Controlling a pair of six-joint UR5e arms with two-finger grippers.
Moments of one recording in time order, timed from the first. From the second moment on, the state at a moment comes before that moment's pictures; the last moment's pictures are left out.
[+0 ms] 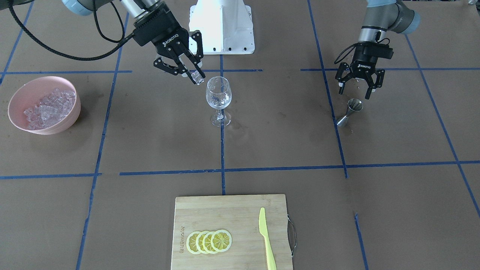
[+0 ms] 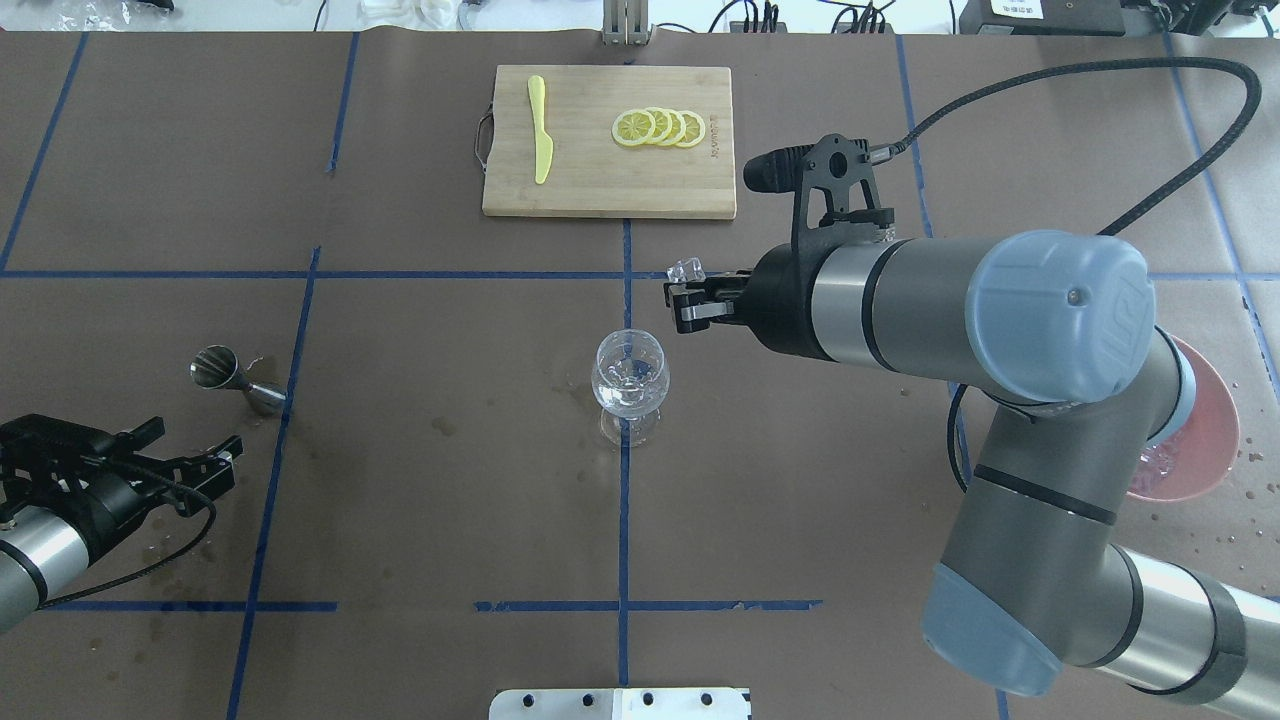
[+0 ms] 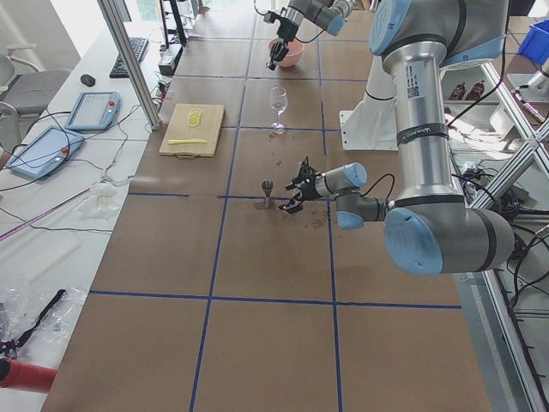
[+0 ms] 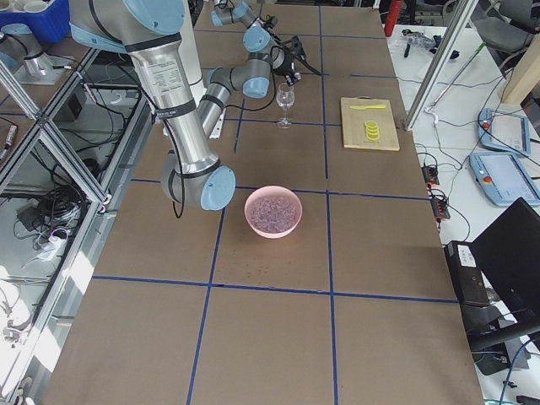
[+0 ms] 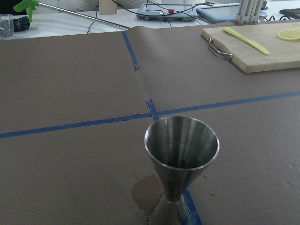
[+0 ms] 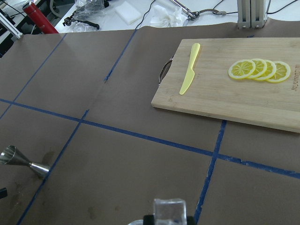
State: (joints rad) left arm -0.22 -1.25 -1.86 -2.74 -0.99 -1.12; right arm 0.52 -1.11 2.07 -1.16 1.65 1.03
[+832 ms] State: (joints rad) left arm -0.22 -1.16 -2.06 -2.65 -1.21 -1.19; right arm 0.38 -1.05 2.06 -1.31 1.54 1.03
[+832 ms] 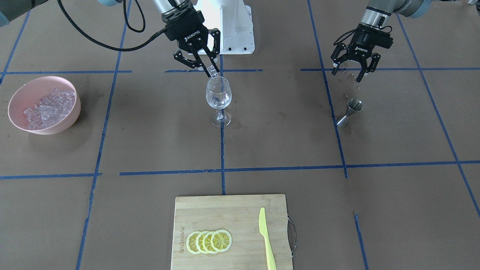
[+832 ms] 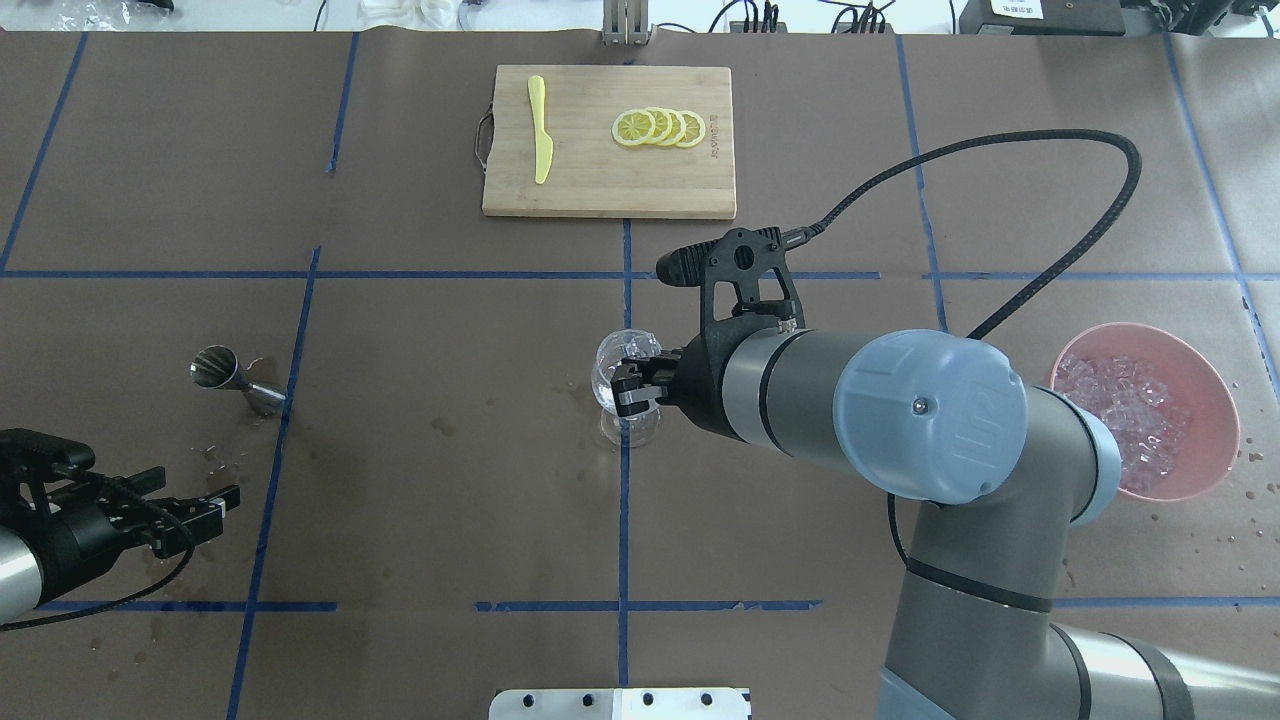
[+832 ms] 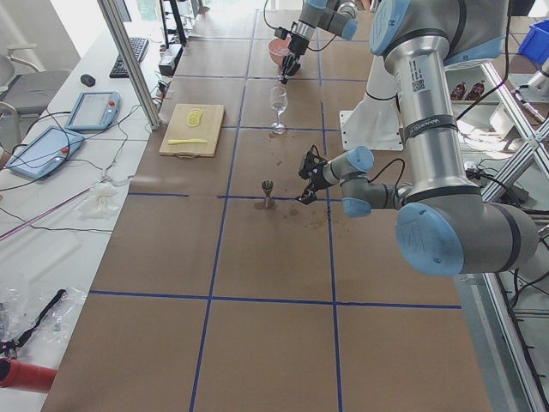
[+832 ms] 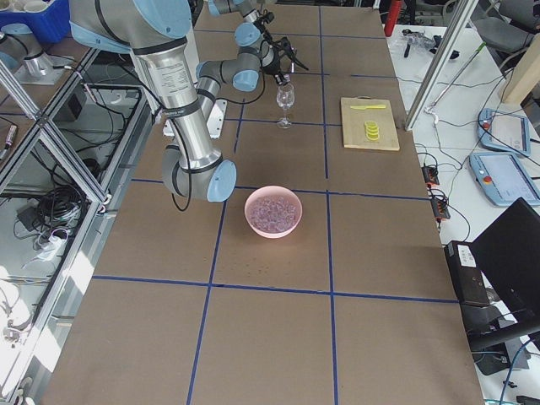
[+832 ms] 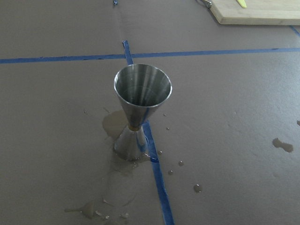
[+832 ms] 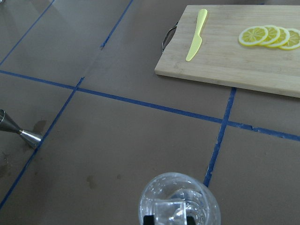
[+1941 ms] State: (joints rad) left arm -0.22 -1.15 -2.20 -2.50 -1.28 -1.22; right arm 0.37 -1.04 2.05 -1.33 1.52 1.04
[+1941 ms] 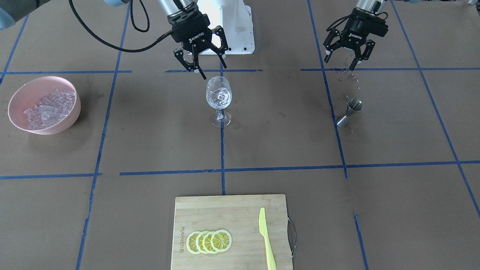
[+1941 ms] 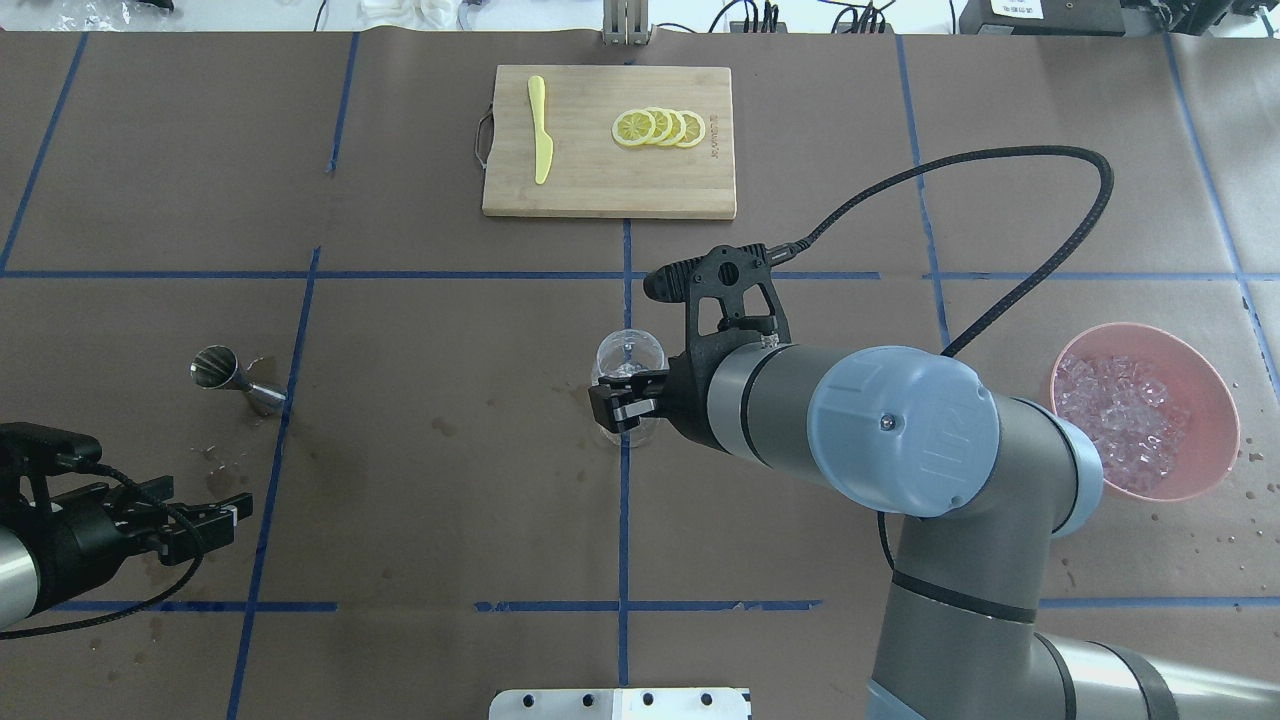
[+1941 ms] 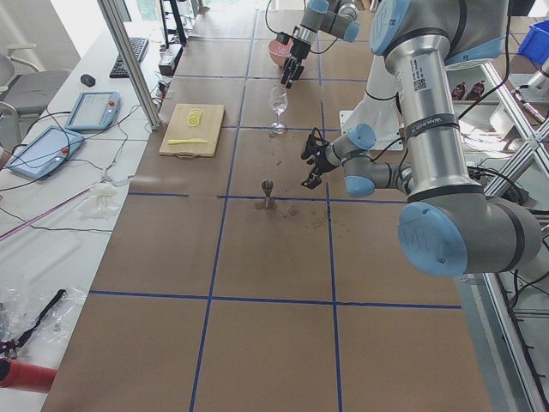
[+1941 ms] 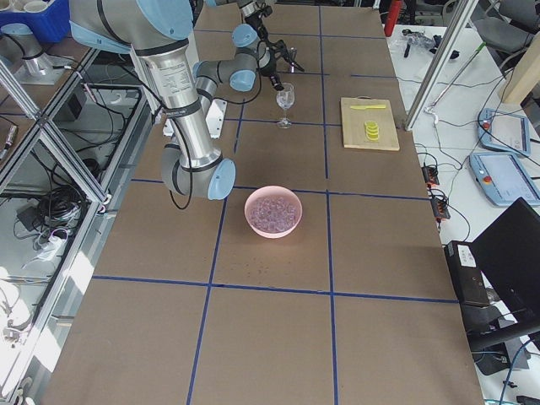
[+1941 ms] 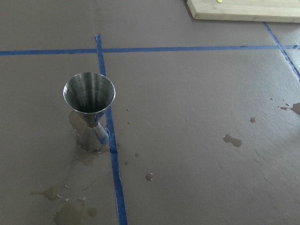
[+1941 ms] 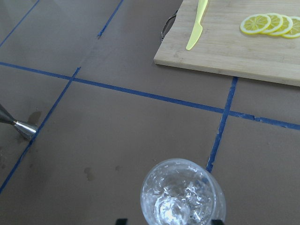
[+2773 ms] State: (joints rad) left arm -0.48 -1.20 -2.34 -2.23 -1.65 -1.11; right arm 0.43 -1.05 2.18 -1.58 1.54 1.05
